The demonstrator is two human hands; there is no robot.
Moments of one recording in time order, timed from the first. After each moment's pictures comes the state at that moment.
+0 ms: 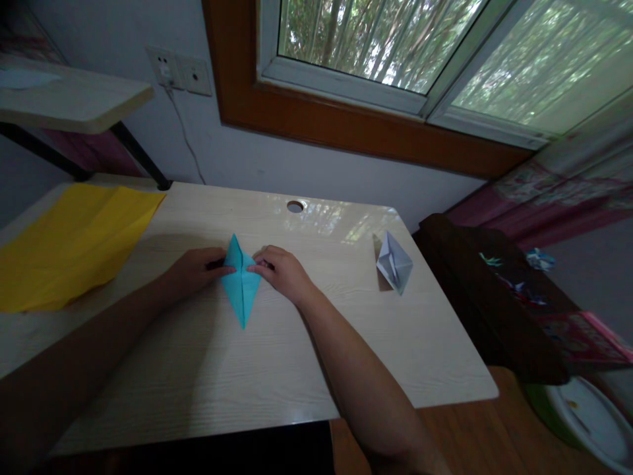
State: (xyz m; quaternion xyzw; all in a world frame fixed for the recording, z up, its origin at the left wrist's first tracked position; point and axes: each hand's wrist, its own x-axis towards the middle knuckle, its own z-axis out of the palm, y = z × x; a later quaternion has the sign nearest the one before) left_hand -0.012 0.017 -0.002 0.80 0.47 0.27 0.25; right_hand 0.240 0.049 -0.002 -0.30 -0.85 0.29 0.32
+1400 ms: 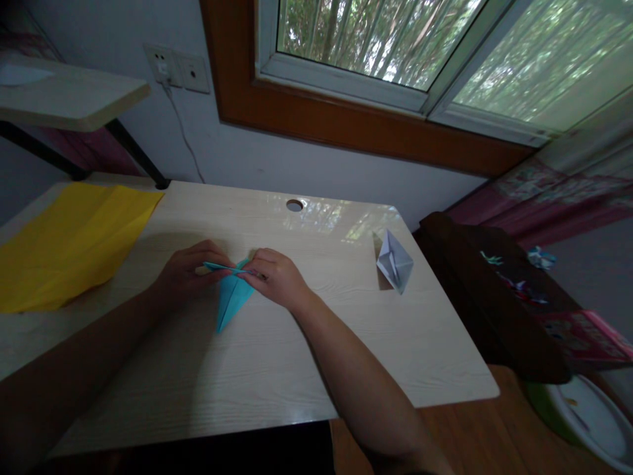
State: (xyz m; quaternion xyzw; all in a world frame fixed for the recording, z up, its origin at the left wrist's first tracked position) left_hand -0.004 0.000 0.014 0.80 0.36 0.43 0.23; right_hand 0.232 0.033 0.006 -0.24 -0.89 0.19 0.33
